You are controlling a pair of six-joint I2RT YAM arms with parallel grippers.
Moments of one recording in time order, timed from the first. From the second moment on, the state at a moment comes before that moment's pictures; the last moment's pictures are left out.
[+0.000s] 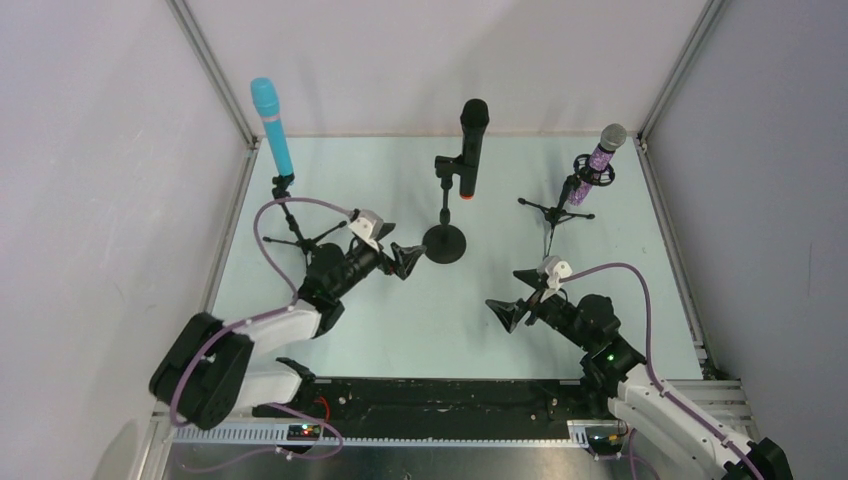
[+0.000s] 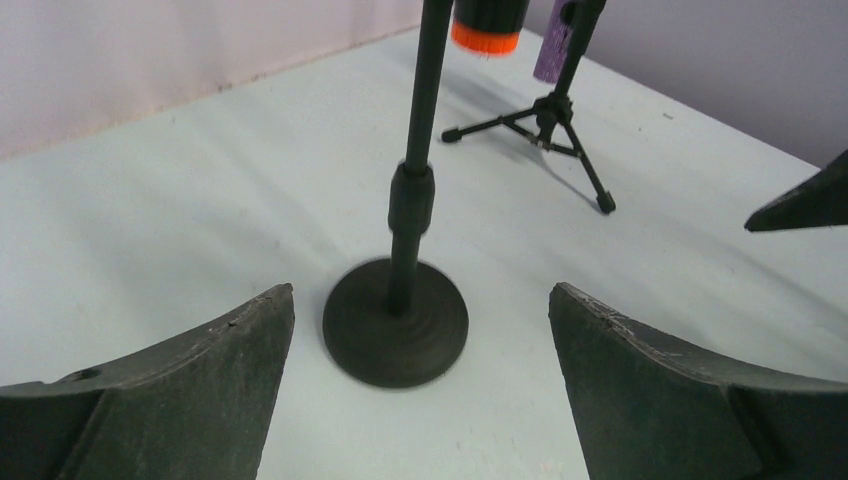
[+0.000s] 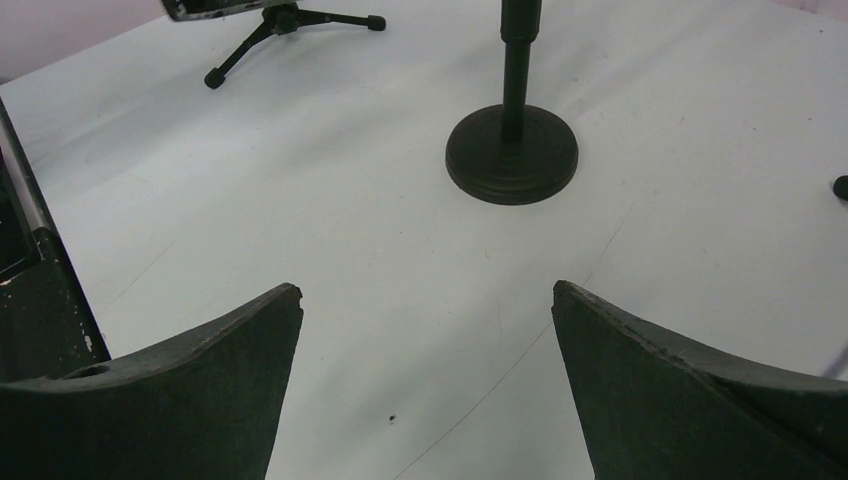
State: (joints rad) left arm -0.50 1.28 0.37 0.94 0.28 -0.13; right arm 0.60 0.48 0.10 0.34 -0.24 0.08
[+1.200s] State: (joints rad) left arm -0.30 0.70 0.03 0.55 -0.46 0.10; right arm 0.45 0.52 0.08 0.46 0.10 -0.03
